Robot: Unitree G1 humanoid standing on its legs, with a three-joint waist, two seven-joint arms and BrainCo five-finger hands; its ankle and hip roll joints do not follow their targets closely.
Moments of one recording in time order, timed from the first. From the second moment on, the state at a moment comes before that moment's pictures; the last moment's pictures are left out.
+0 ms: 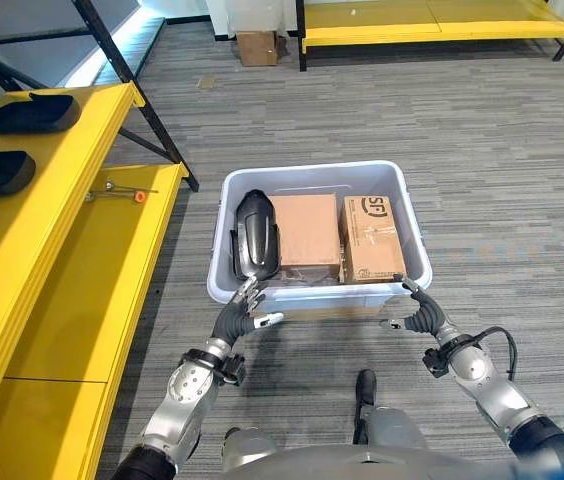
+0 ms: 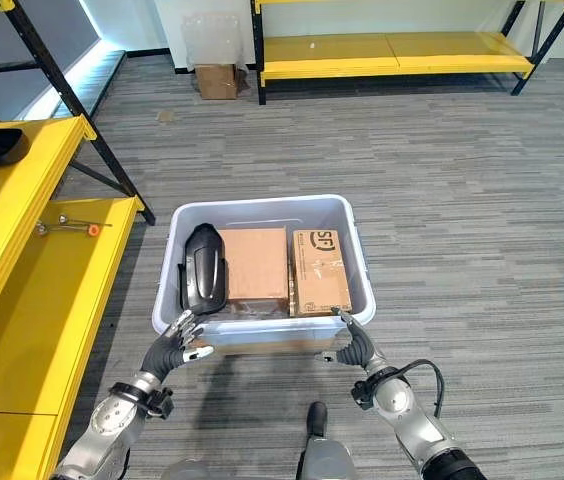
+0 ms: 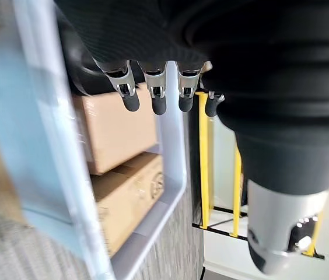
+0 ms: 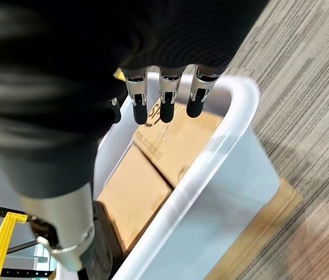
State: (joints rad) left arm 0.08 0.39 -0.33 0.24 -0.41 -0.29 -0.09; right arm -0.02 -0.53 0.43 0.30 -0.03 -0.07 -0.16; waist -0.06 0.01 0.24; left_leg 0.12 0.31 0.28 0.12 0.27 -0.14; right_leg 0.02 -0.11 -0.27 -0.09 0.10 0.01
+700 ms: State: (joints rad) left arm 0.03 0.42 -0.28 0.33 -0.36 -0.31 -0.04; right arm 0.09 -0.48 0.38 0.33 -0.02 -0.08 -0.16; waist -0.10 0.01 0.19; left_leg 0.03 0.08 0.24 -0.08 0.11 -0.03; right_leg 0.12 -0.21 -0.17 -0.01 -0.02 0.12
